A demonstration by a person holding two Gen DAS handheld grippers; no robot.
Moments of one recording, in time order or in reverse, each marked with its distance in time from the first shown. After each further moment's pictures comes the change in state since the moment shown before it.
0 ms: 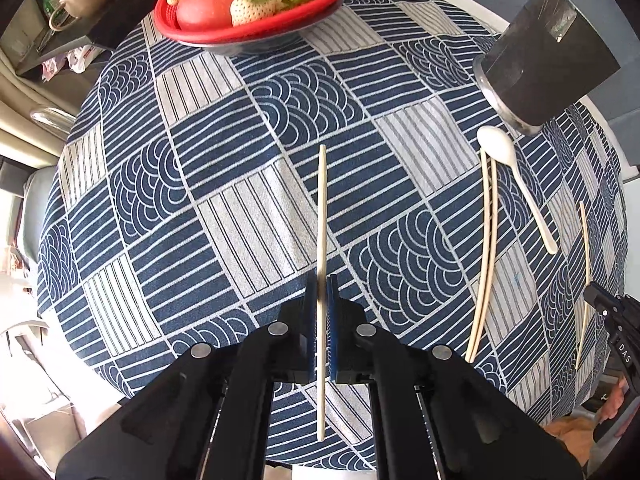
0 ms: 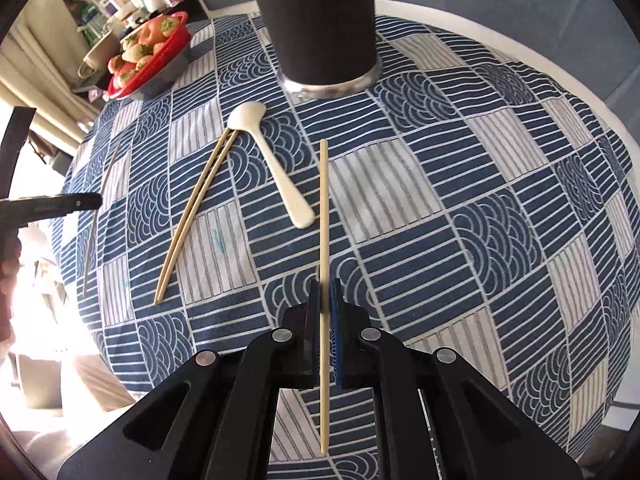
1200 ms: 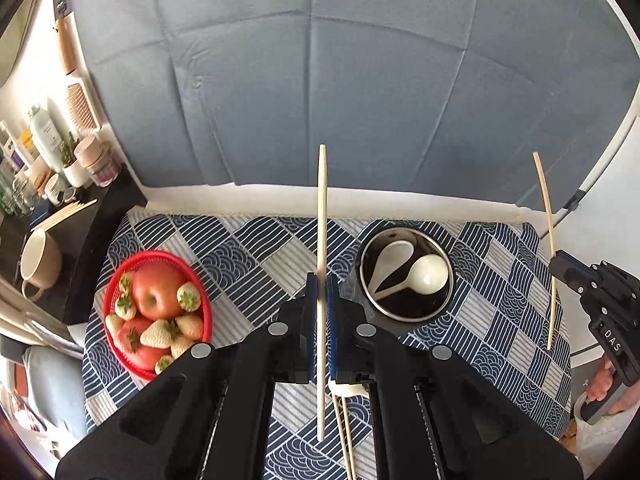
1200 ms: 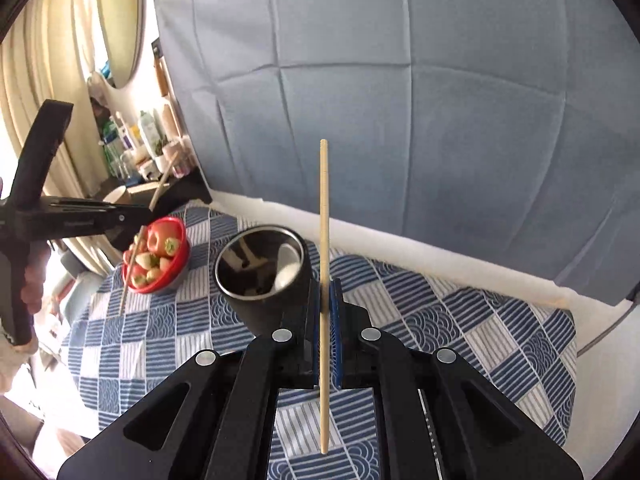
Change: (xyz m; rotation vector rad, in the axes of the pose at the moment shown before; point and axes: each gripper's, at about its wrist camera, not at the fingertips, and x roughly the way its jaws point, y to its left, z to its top) left arm -0.158 -0.145 0.180 0.275 -0.428 -0.144; right arm -0.148 -0.040 0.157 -0.056 -0.541 0.000
